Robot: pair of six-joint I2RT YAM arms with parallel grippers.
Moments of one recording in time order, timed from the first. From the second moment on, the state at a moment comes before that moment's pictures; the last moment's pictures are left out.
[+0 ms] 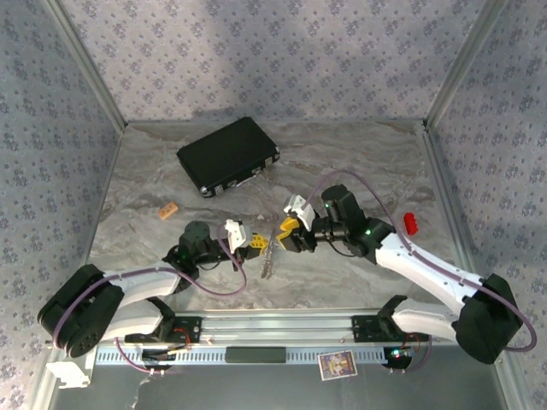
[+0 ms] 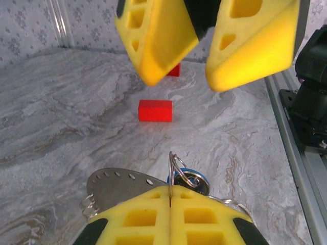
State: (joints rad) left arm -0.69 1.20 0.24 0.78 0.63 0.08; right arm 0.71 1.12 0.76 -0.20 -0.56 -0.10
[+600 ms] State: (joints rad) left arm -0.72 1.21 0.24 0.85 0.60 0.06; right arm 0.77 1.12 0.67 -0.11 -0.54 -0.03
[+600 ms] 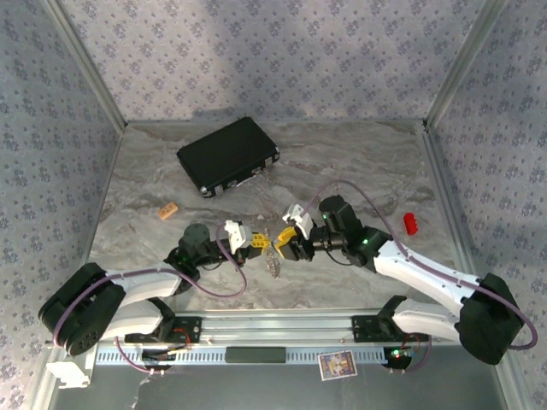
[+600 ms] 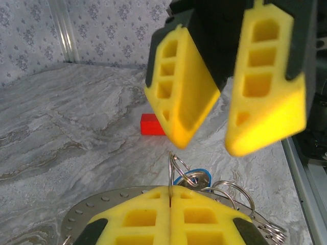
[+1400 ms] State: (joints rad) left arm -0.72 1.21 0.24 0.85 0.59 0.06; right arm 0.83 1.15 0.65 -0.11 -0.42 -0.20
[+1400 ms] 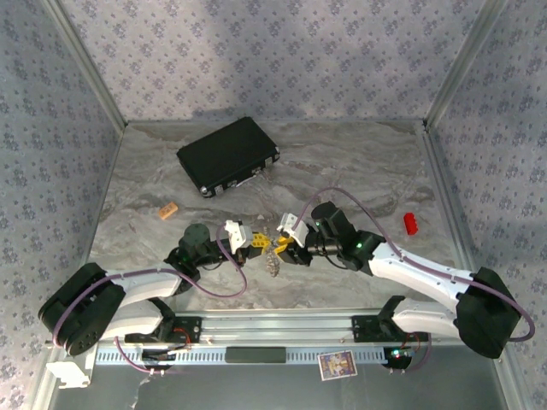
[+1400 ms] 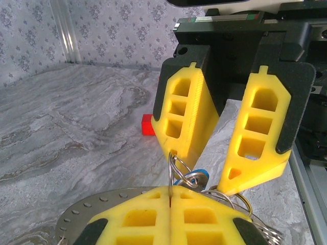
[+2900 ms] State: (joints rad) left arm -0.72 1.21 0.24 0.86 0.59 0.03; right arm 0.87 1.15 0.40 0.40 -0.31 -0.24
